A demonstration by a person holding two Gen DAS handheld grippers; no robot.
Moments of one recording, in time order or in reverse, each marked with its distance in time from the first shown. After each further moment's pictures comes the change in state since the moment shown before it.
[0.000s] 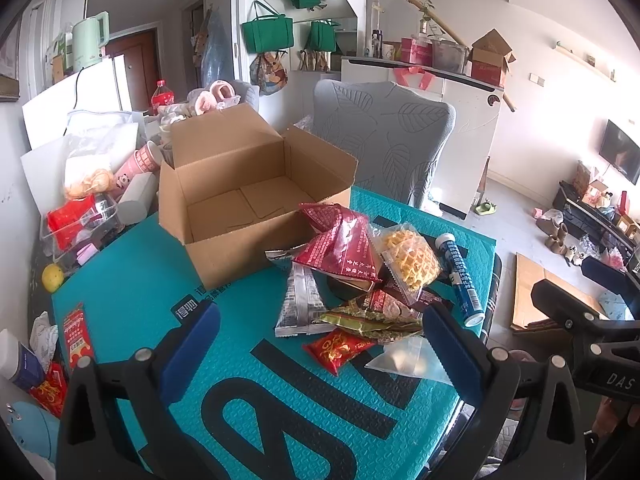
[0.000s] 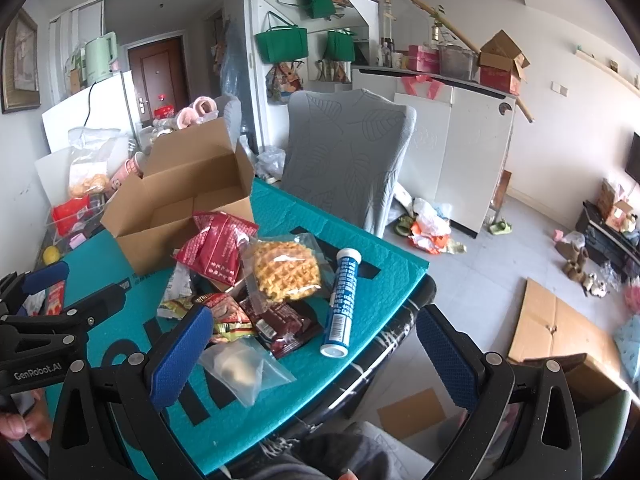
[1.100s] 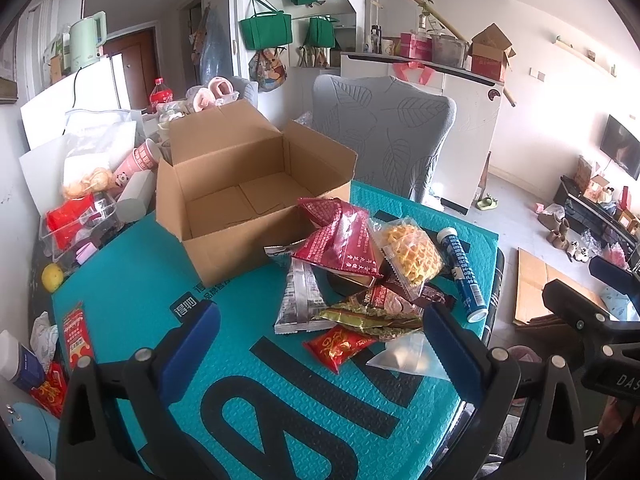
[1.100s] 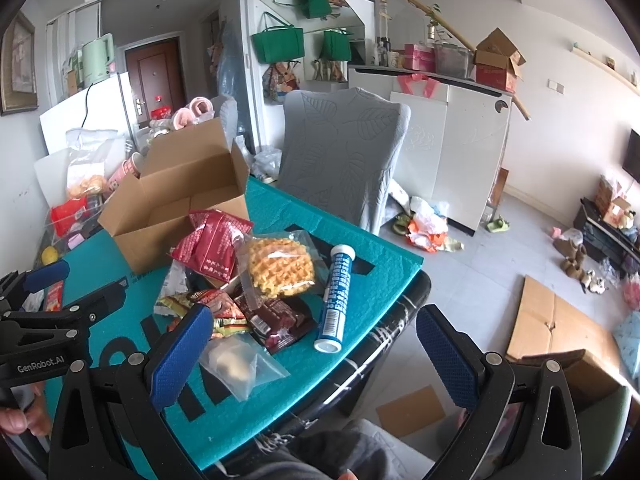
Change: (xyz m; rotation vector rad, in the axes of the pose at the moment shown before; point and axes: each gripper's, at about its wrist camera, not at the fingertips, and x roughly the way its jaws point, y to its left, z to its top) left arm 0.006 -0.001 -0.002 0.012 0.014 0.007; right arm 0.000 -0.007 -0.007 0.010 -0.002 -0.003
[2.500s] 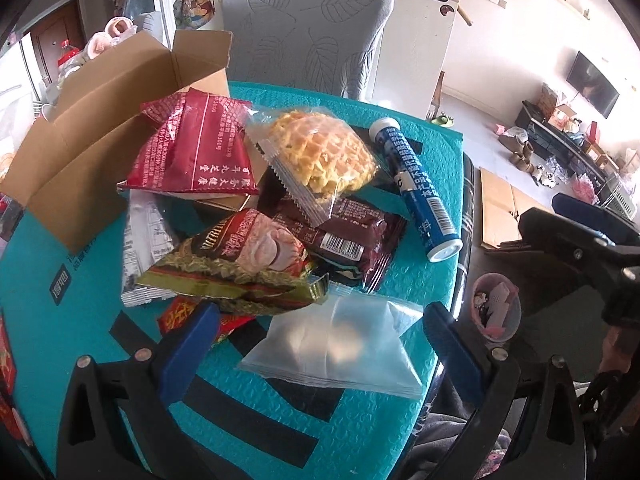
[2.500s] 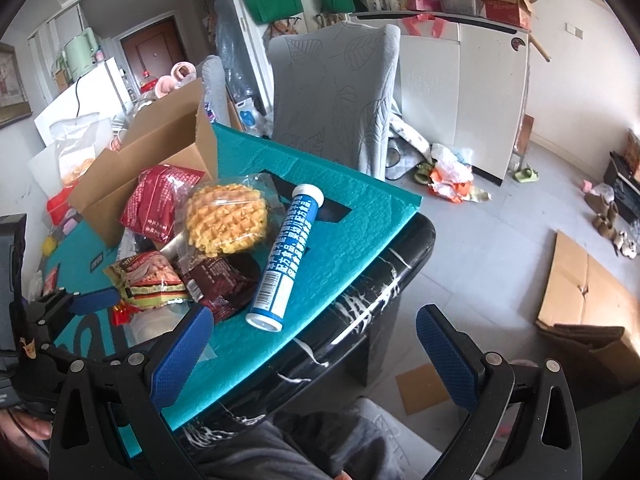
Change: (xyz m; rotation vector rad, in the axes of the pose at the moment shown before) left arm 0.109 -0.082 -0.036 0.135 0.291 -0.166; right arm 0.084 -0.085 -0.028 0.082 0.169 0.132
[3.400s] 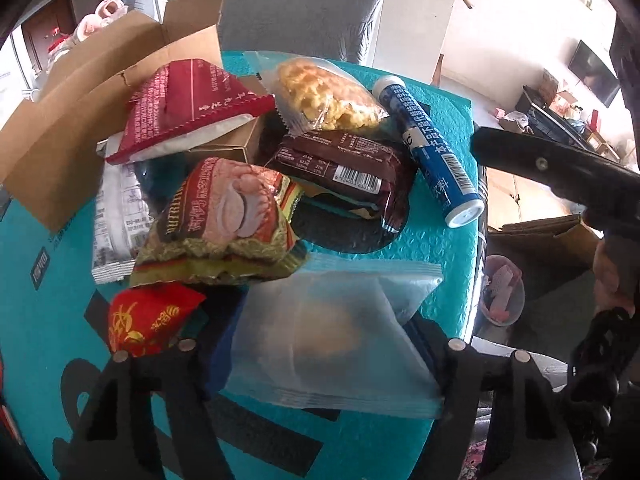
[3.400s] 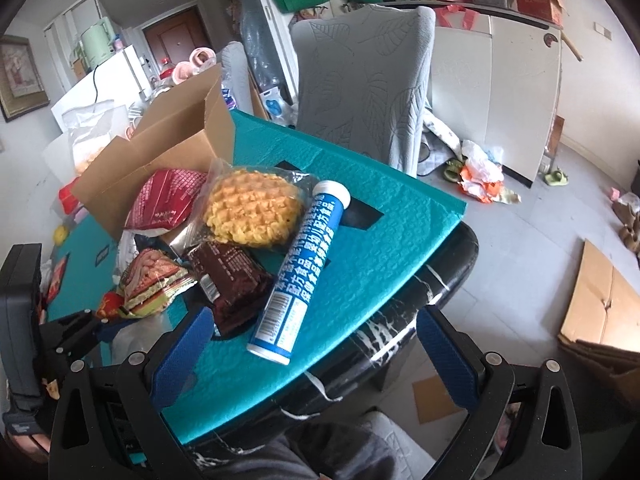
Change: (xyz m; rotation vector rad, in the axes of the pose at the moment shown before) left arm 0.020 0.011 -0.019 -0.009 0.054 -0.017; right arm 0.041 0.012 0.016 -0.066 0.017 0.086
